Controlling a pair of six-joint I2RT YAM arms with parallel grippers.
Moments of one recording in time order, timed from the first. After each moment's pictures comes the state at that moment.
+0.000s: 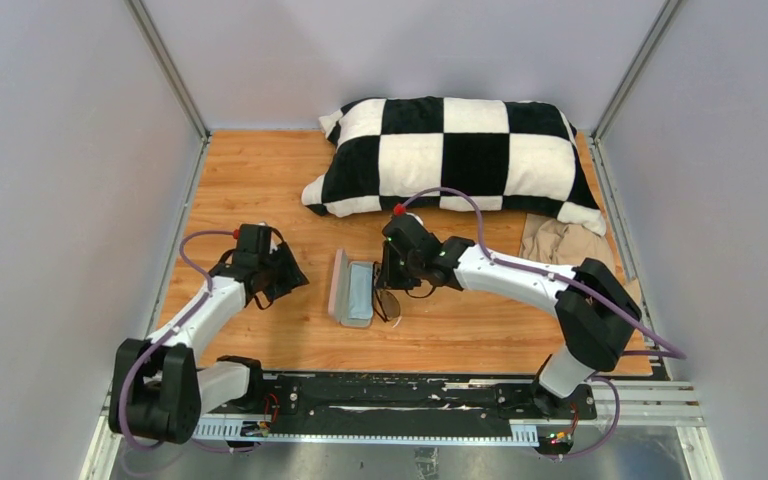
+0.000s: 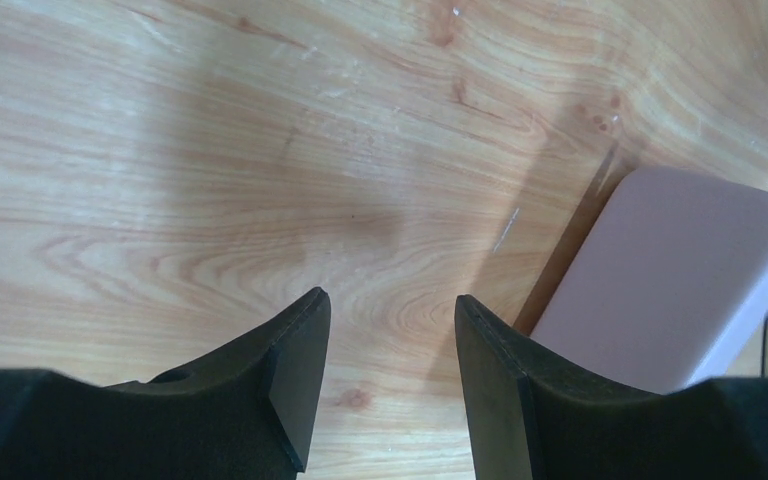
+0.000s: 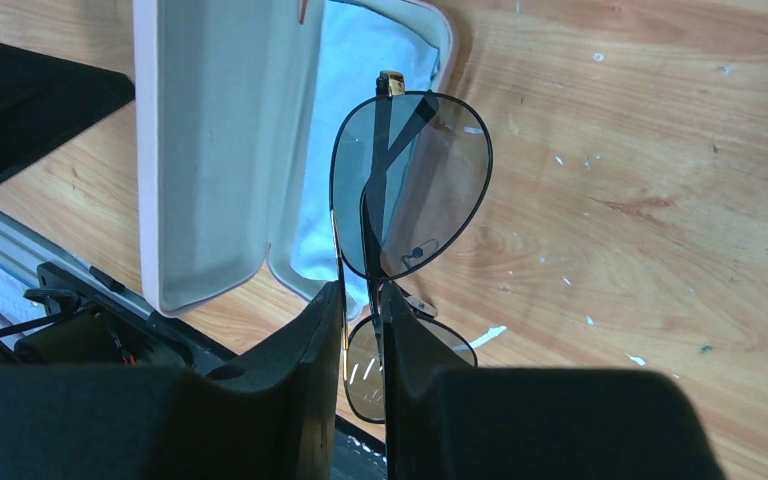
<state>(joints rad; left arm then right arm) -0.13 1.11 0.54 -0.40 0.07 -0.62 0.92 1.59 1.07 -0.35 0.00 0.79</state>
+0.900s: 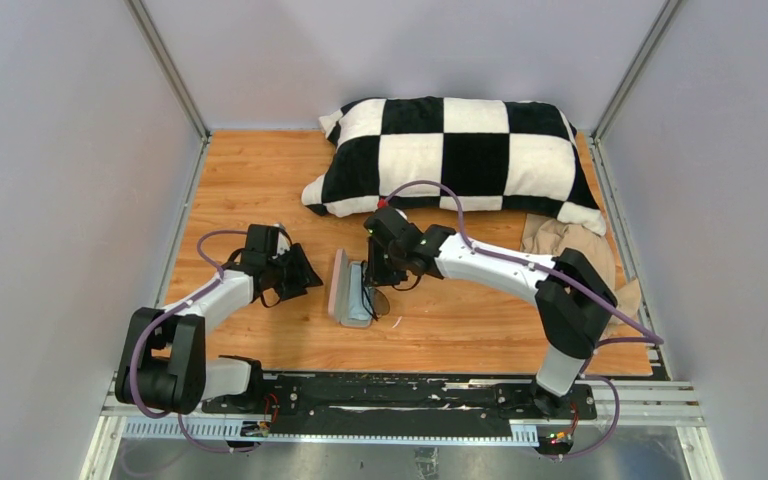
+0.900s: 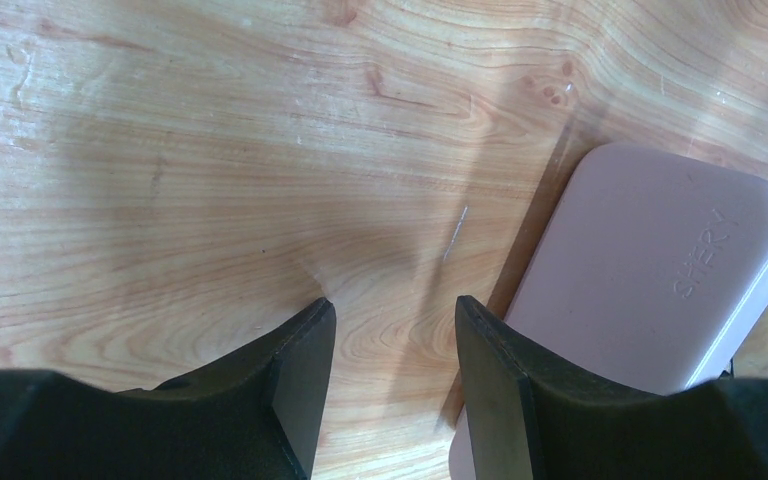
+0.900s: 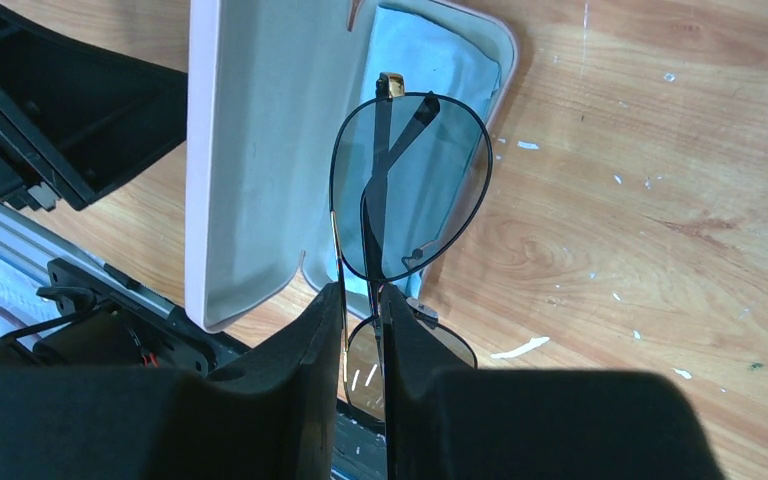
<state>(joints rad) -0.15 1.27 0.51 -0.22 0.26 -0.60 0.94 1.71 1.25 -0.46 -0.03 0.79</state>
